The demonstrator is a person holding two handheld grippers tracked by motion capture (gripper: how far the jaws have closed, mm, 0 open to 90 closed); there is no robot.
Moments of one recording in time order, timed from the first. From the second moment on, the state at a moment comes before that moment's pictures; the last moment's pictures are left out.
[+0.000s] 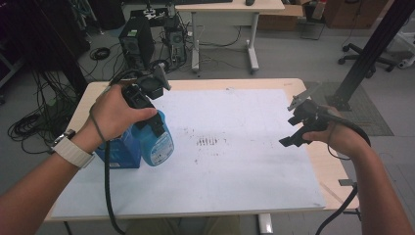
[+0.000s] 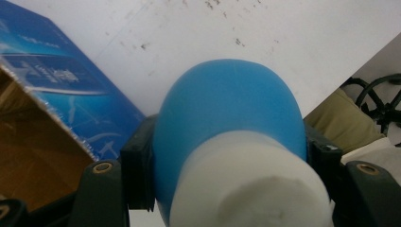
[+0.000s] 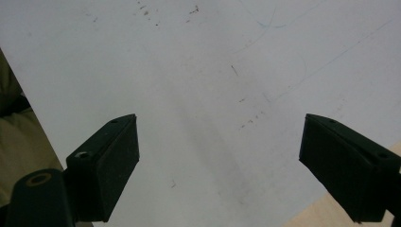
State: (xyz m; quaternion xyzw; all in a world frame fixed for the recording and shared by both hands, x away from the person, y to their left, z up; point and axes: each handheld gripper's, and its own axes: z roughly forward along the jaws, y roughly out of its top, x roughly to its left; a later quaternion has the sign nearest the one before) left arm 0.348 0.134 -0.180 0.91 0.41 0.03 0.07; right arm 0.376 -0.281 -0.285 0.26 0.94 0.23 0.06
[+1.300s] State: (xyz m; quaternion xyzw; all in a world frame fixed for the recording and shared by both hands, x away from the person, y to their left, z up) left arm 0.369 0.155 -0.110 0.86 0.51 0.02 0.08; right arm 0.375 -0.287 -0.280 0.25 0.94 0.23 0.07
